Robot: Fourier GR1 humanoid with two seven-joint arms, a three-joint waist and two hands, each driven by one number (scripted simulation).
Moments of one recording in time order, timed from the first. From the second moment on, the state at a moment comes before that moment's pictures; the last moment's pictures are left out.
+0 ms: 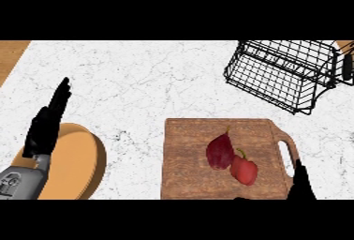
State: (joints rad) left arm -0.18 0.47 -0.17 -1.41 0.07 0.29 0.04; right arm 0.33 0.00 0.41 -2.06 1.08 -0.21 1.24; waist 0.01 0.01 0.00
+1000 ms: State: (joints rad) left arm -0.17 0.45 -0.15 -1.40 0.04 0.27 0.03; right arm 0.13 -0.01 0.38 -1.83 0.89 -0.25 1.24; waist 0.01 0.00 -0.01
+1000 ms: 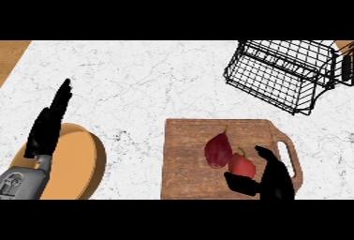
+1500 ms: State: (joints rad) left arm -0.17 0.45 -0.12 -1.40 0.05 0.23 0.03; right arm 0.02 -0.02 0.40 -1.75 0.92 -0.24 1.24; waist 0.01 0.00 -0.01
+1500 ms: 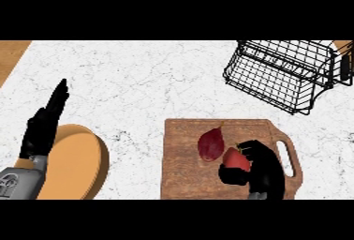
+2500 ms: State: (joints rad) left arm -0.25 0.41 -0.16 -1.40 0.02 0.20 0.06; right arm -0.79 -0.01 0.35 -1.31 1.08 -0.29 1.17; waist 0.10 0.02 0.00
